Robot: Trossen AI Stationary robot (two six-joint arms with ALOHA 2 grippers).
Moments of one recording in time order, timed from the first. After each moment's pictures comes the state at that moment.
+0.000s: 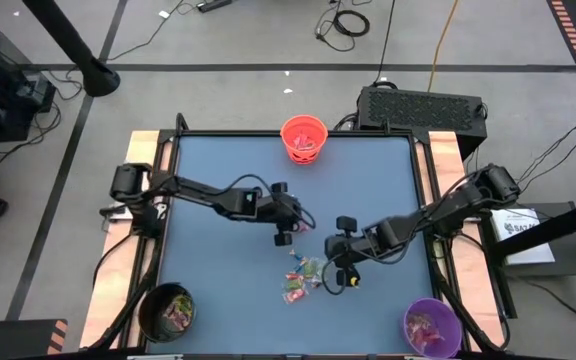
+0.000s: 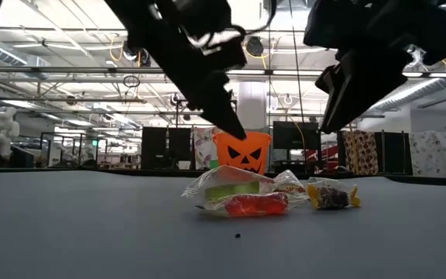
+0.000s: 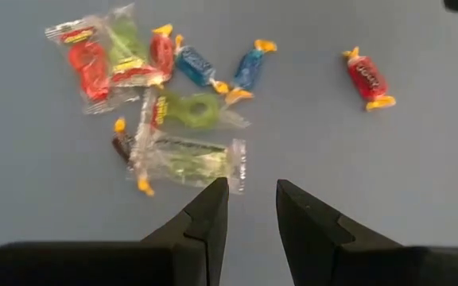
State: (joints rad) left arm -0.02 1.80 1.11 -0.10 -0.18 0.06; right arm 0.37 1.53 0.93 -0.43 0.21 0.38
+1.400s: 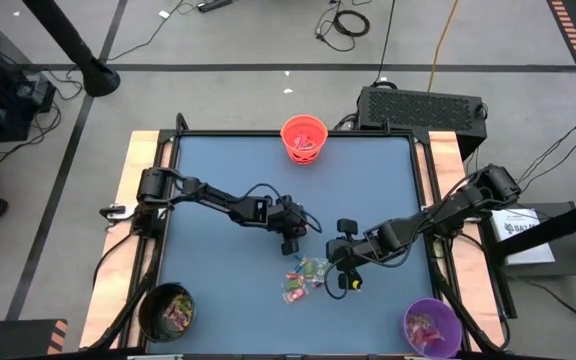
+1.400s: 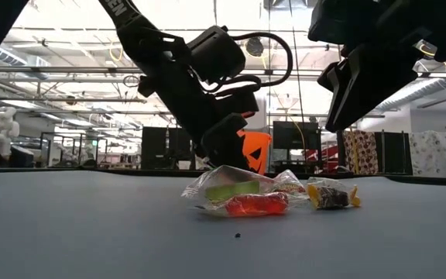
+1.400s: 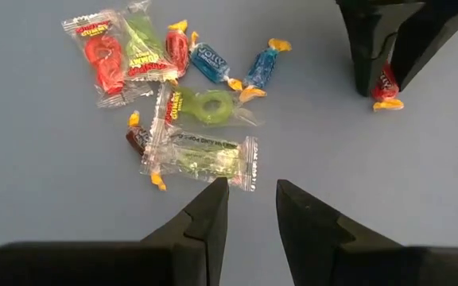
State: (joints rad) left arm -0.01 2.02 1.11 0.02 -0.04 -0.11; right arm 0.39 1.53 0.93 -0.43 0.22 0.37
